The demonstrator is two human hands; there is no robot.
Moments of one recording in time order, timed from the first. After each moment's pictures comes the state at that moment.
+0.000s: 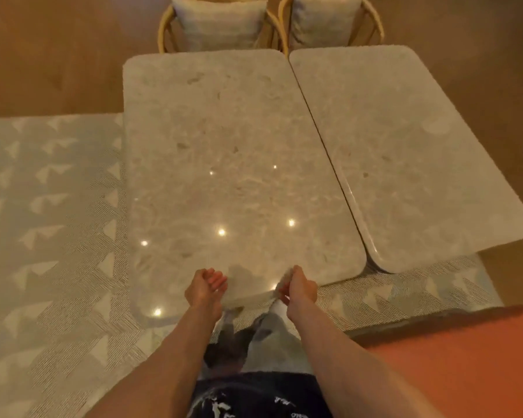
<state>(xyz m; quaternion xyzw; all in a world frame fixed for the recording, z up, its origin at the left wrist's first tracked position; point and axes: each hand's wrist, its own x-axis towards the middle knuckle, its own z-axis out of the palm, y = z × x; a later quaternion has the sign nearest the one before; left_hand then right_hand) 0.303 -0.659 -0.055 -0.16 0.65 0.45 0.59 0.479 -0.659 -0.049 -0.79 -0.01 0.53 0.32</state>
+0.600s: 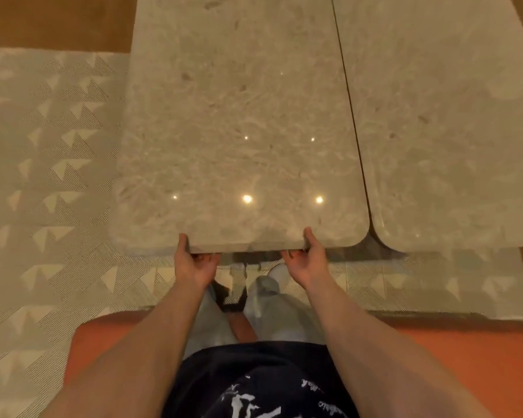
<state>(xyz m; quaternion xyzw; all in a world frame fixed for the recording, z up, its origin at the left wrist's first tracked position) 0.355 -0.717 -0.106 -0.34 0.44 0.63 0.55 0.569 -0.664 -0.112 -0.52 0.17 0.72 0.42</state>
